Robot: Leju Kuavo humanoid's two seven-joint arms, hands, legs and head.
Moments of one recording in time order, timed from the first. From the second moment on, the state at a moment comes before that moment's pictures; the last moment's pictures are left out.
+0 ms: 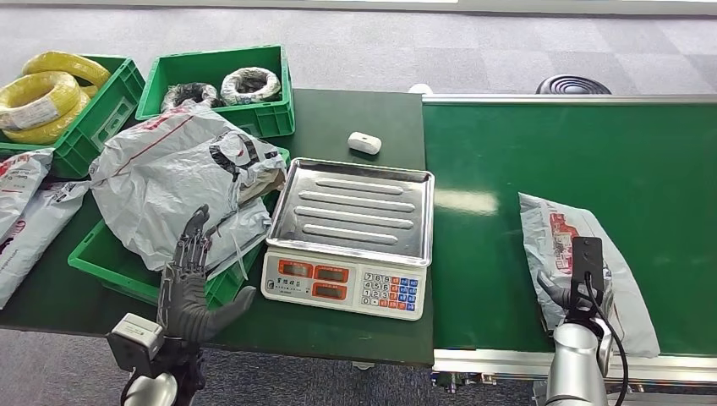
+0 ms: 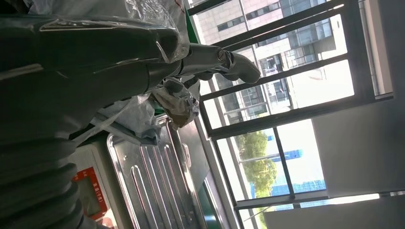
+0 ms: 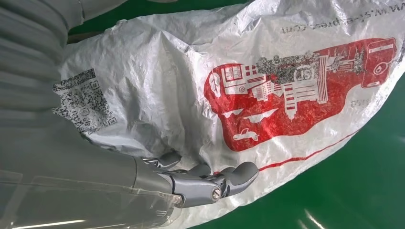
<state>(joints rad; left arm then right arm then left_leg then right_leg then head) 0.00 -0.11 -0.17 -1.63 -0.06 0.05 -0.64 -0.36 0.06 -0.55 -0.88 0.82 -0.28 0.01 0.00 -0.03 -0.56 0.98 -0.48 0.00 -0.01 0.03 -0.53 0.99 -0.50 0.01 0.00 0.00</state>
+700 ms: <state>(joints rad) 0.02 -0.13 -0.15 -1.66 -0.09 0.04 -0.62 -0.37 0.05 -0.55 -0.89 0.81 -0.26 0.00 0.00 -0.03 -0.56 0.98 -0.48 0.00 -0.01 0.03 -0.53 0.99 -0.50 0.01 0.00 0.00</state>
